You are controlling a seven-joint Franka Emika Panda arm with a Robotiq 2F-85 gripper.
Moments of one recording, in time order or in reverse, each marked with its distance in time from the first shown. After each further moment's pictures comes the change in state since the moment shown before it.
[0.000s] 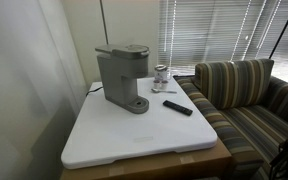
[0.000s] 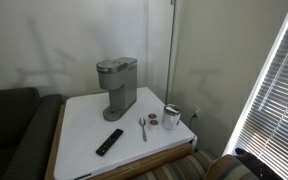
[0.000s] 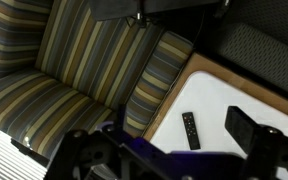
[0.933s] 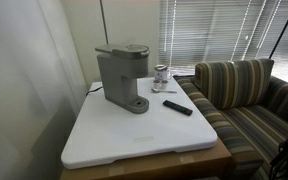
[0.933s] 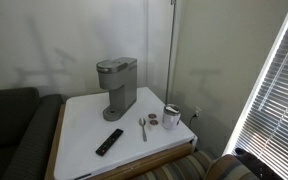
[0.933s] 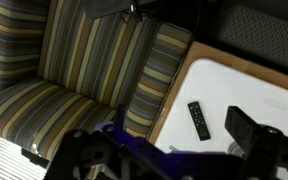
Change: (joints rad) arm -0.005 0.129 -0.007 0.089 -0.001 0.021 0.109
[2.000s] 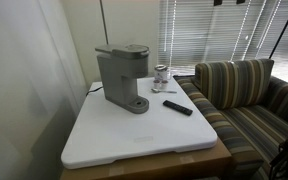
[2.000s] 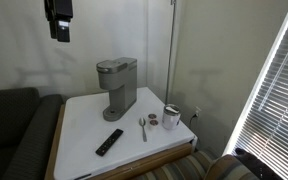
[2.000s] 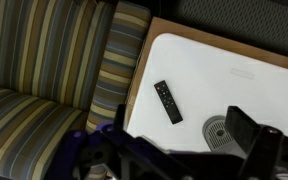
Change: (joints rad) arm 0.009 0.387 -0.033 0.257 0.144 0.107 0.030
